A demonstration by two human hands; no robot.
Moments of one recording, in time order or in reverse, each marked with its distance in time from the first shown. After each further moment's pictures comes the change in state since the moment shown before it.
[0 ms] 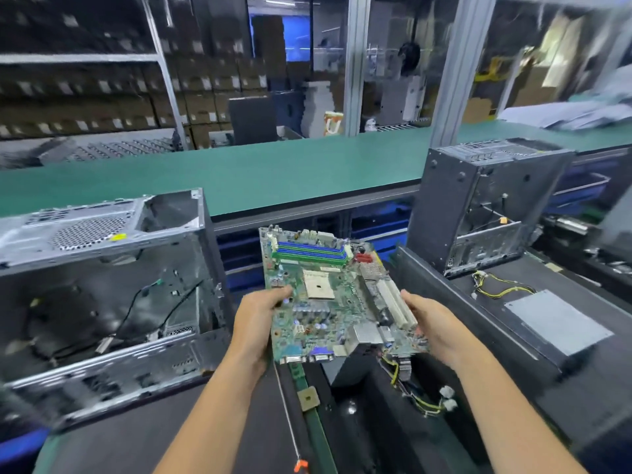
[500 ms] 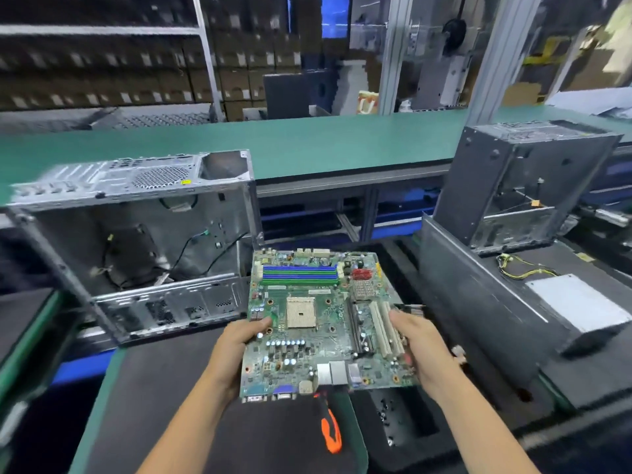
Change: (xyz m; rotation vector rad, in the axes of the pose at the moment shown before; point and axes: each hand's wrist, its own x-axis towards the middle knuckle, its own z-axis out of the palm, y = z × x) left_hand -0.082 -0.074 -0.103 -0.053 -0.011 -0.096; right_hand -0.079 0.081 0.059 -0.070 0.059 -0.075
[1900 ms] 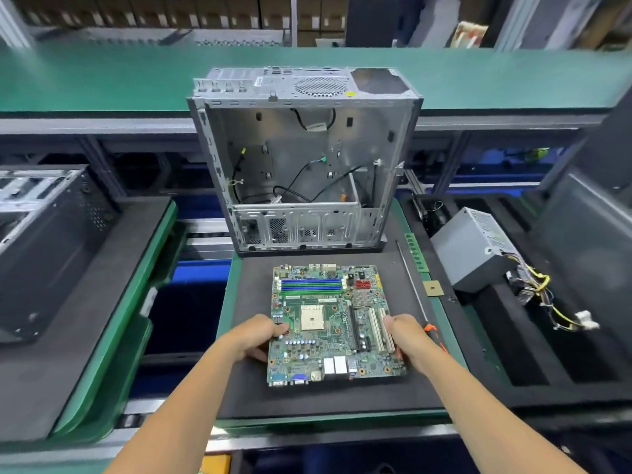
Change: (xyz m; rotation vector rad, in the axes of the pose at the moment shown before) left_hand -0.029 -0.077 -0.226 0.547 0.045 -0.505; right_hand -0.041 0.099 0.207 -0.651 -0.176 0.273
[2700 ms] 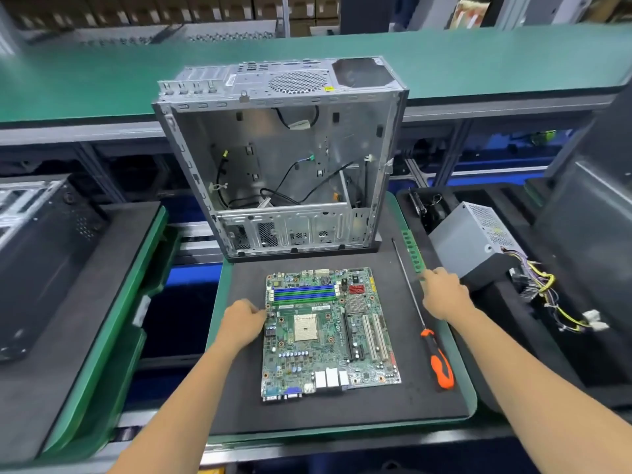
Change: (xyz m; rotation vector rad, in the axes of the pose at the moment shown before) left_hand 0.034 0.011 -0.009 0.375 0.494 0.183; right_hand 0.070 -0.007 -0.092 -0.899 0.261 -0.235
